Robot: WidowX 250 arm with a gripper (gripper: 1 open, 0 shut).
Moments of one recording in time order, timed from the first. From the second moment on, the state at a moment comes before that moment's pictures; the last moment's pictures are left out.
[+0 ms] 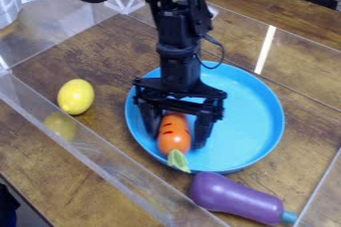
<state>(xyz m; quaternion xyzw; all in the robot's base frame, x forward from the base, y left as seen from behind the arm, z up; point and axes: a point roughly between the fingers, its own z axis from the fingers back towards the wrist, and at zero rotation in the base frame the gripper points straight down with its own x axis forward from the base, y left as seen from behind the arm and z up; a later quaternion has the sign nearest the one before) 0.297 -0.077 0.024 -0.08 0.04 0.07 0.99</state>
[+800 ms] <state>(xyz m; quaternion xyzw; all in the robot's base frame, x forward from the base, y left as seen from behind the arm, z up) 0.301 -0.085 0.022 -0.08 0.00 0.20 0.98</state>
